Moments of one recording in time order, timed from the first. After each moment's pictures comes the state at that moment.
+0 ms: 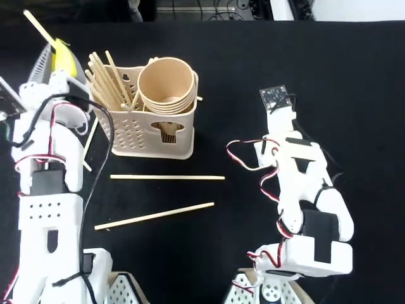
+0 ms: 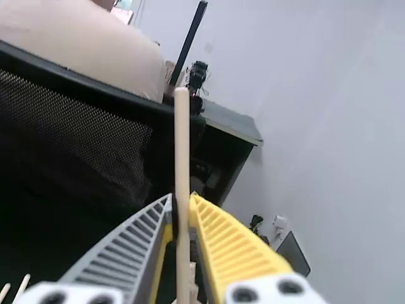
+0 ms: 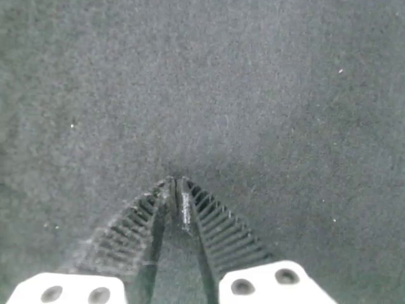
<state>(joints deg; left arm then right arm) -11.3 -50.3 49.0 2.7 21.2 9.1 -0.3 45.7 29.7 21.8</state>
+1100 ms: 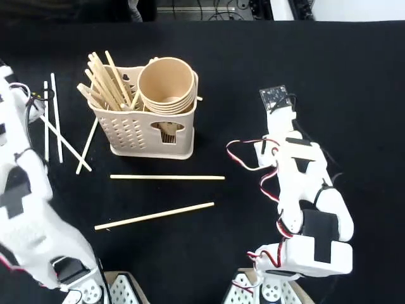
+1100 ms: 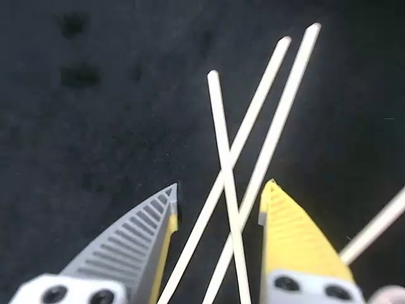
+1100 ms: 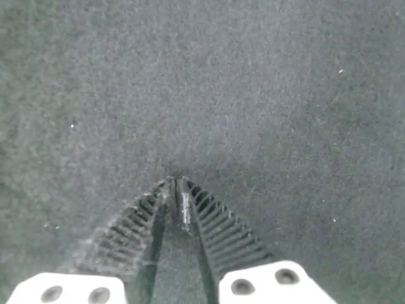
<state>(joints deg) -34.5 19.8 -7.0 54.1 7.9 9.1 -0.3 45.7 29.7 21.8</state>
